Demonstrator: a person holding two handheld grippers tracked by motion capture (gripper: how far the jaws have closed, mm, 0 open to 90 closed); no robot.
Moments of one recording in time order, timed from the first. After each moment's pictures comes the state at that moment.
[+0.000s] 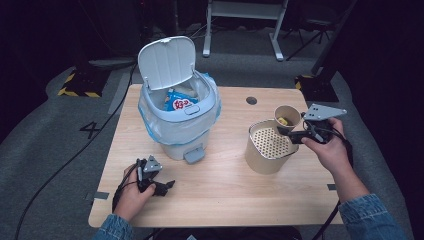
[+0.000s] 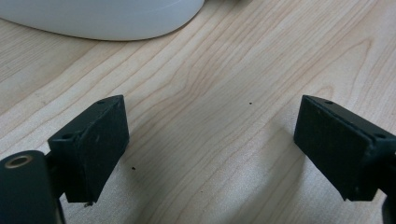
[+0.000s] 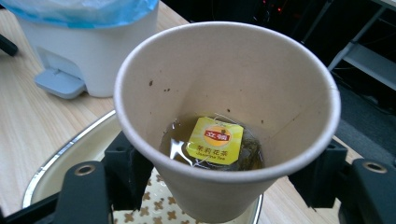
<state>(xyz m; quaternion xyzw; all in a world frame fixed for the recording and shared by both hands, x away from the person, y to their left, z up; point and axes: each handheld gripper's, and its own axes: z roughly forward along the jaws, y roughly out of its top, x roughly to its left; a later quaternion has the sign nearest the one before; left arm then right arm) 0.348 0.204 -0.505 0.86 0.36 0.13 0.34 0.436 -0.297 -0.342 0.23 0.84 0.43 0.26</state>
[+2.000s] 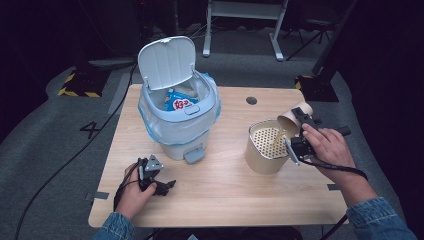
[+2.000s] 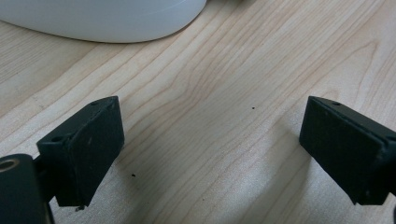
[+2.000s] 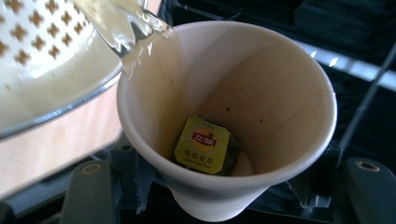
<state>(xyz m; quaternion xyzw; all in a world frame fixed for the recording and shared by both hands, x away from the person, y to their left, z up) 0.351 0.202 -0.505 0.86 0.36 0.13 0.34 0.397 -0.266 -0.364 -0.20 0.74 -0.08 0.63</state>
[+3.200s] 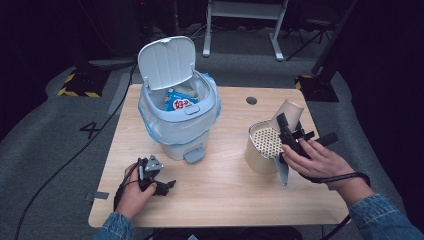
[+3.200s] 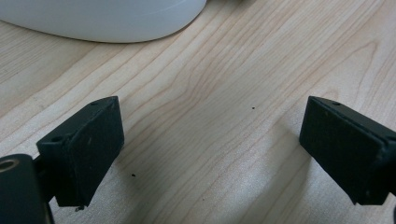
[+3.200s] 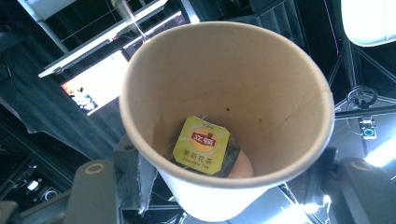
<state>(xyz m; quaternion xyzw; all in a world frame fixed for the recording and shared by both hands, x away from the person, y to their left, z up) 0.351 0.202 -0.505 0.86 0.36 0.13 0.34 0.372 -0.236 -0.386 -0.39 0.50 -0.32 0.70</state>
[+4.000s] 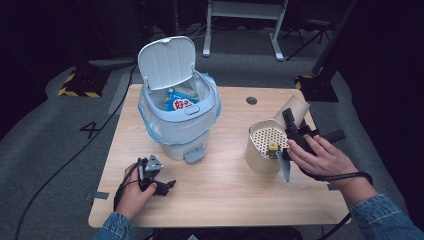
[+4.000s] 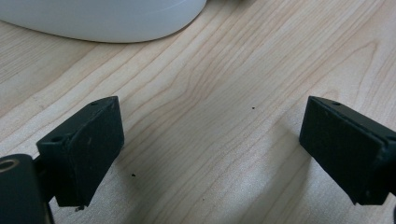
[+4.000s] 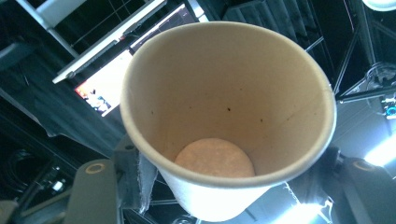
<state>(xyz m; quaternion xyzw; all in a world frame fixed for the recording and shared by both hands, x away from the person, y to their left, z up) 0.351 0.202 -0.505 0.86 0.36 0.13 0.34 0.373 -0.242 -0.371 -0.35 0.53 -0.29 0.71</state>
